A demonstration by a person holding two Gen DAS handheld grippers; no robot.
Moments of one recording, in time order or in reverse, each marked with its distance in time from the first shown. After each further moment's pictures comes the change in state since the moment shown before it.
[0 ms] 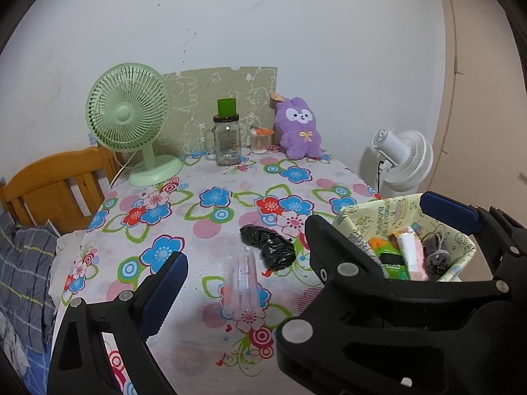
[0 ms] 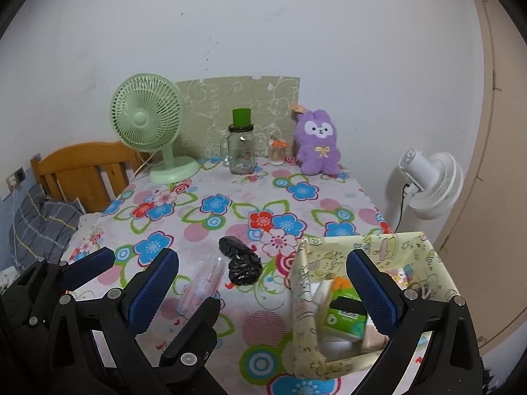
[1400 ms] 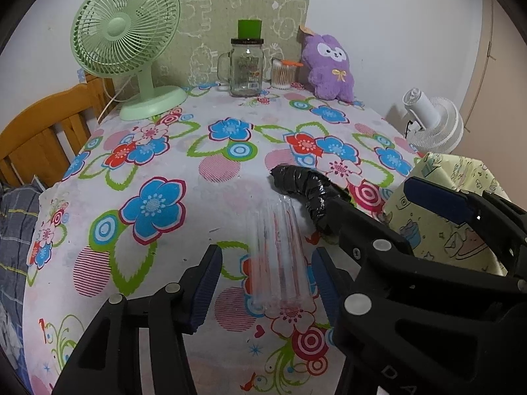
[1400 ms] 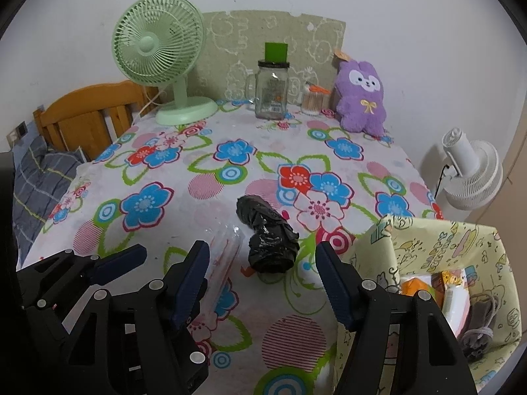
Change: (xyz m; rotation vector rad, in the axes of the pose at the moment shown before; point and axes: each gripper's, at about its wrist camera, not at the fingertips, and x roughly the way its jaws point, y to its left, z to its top) left arm 0.096 0.044 -0.028 -0.066 0.239 -0.007; right arm 0.109 0.031 -0.021 -0.096 0.208 0.061
